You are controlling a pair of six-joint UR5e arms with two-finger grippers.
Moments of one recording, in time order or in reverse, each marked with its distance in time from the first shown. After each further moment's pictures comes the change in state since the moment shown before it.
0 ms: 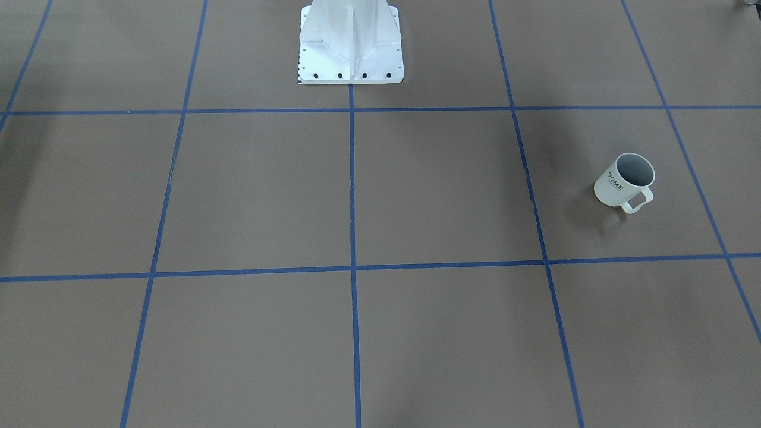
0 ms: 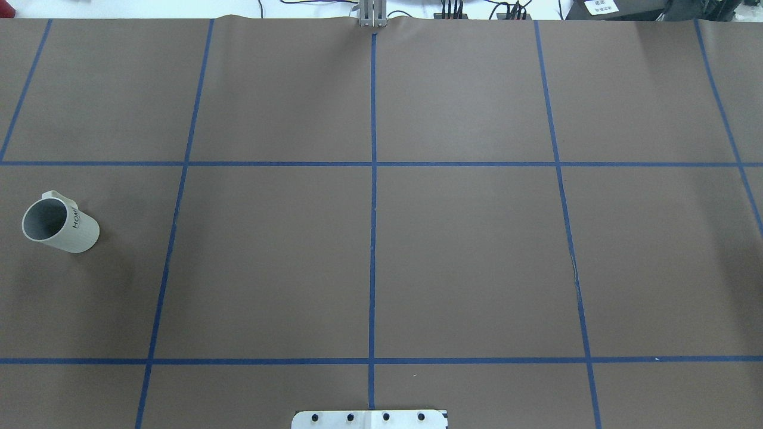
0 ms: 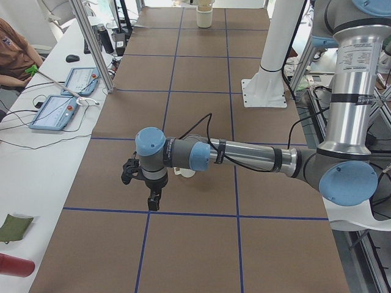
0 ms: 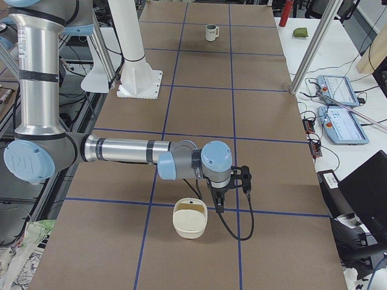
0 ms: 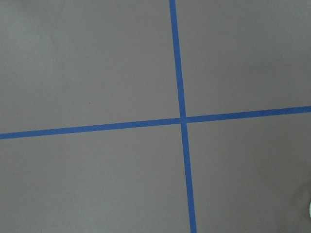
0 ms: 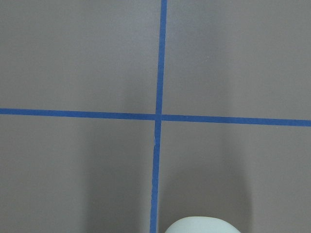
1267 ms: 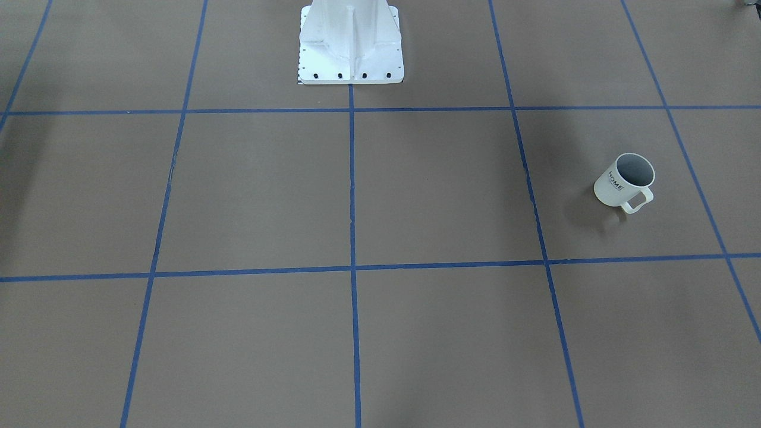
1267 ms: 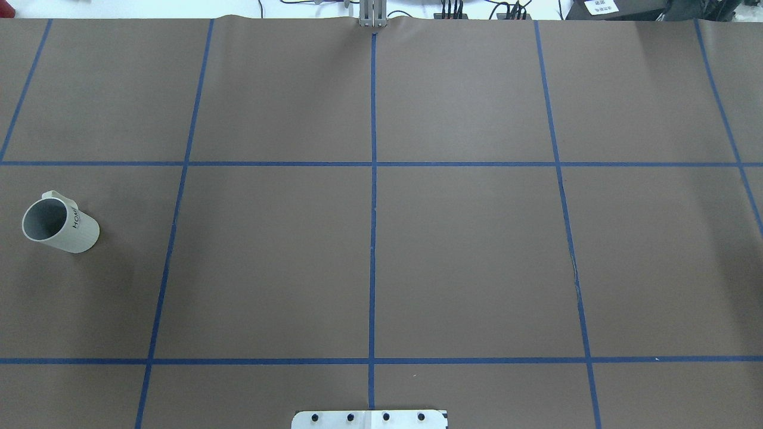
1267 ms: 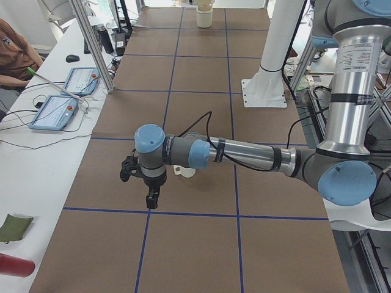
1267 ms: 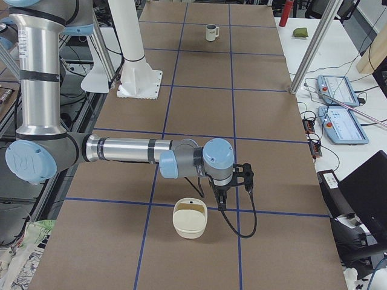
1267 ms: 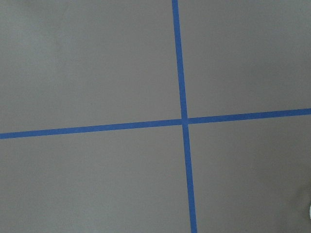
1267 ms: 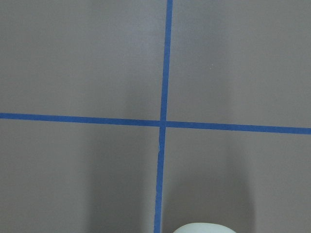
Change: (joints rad) left arm 0.002 -0.014 -0.019 -0.005 0.005 -0.004; right arm 0.000 0.012 0.006 0.001 0.005 0.001
